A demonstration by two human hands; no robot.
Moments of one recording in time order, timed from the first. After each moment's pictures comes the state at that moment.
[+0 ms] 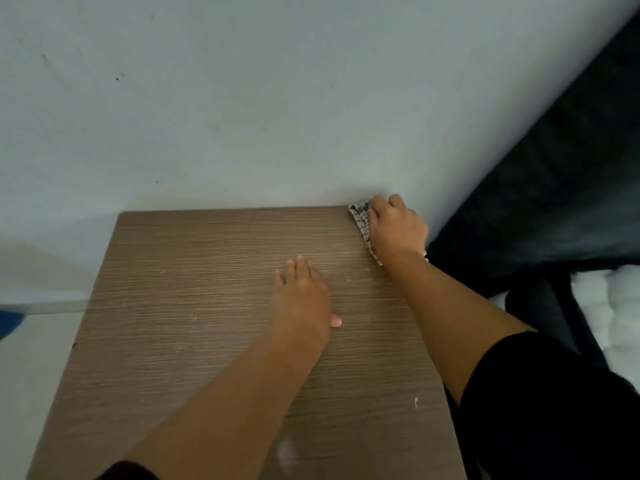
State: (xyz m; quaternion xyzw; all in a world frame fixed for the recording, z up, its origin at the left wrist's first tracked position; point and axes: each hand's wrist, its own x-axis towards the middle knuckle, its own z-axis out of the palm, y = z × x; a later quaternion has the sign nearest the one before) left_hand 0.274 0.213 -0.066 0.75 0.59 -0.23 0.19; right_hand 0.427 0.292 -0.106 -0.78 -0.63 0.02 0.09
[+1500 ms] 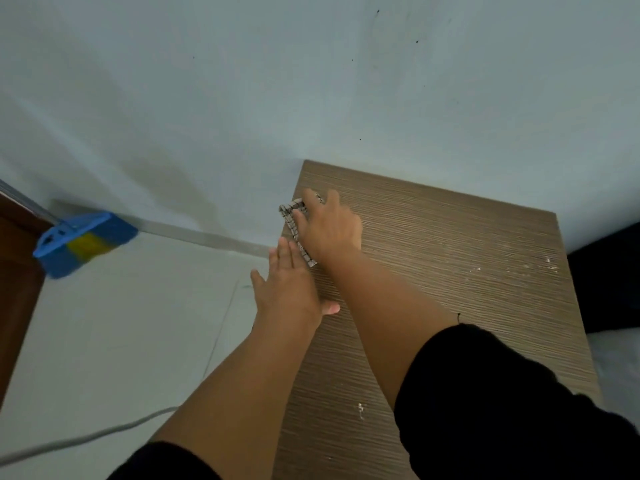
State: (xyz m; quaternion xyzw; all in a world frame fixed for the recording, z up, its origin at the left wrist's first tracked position) left_hand 0.040 0.150 -0.077 0.58 0.75 -0.11 0.28; right_hand 0.094 0.244 -0.101 -0.62 -0.78 0.09 0.02
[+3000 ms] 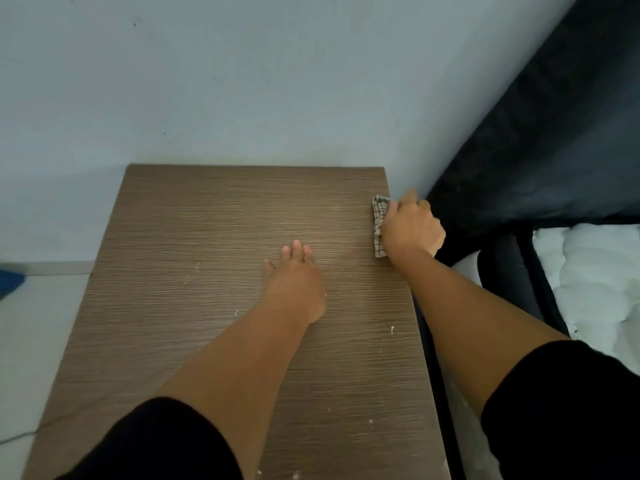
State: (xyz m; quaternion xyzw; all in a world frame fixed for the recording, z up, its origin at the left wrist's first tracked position) left_hand 0.270 0.157 -0.071 0.73 0.60 -0.23 0.25; right_hand 0.437 0.208 -0.087 -0.86 -0.50 0.05 0.07
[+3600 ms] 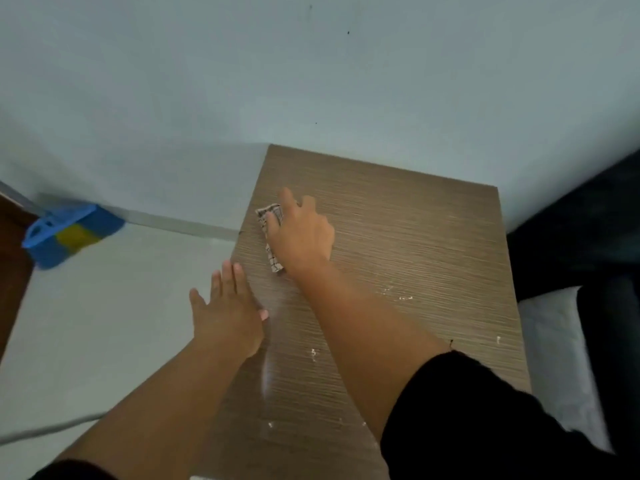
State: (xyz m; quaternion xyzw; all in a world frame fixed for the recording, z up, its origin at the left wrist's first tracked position) left_hand 0.047 0.072 -0.069 0.56 0.75 -0.24 0.23; right_hand 0.129 0.175 -0.065 -0.65 -0.73 0.17 0.09
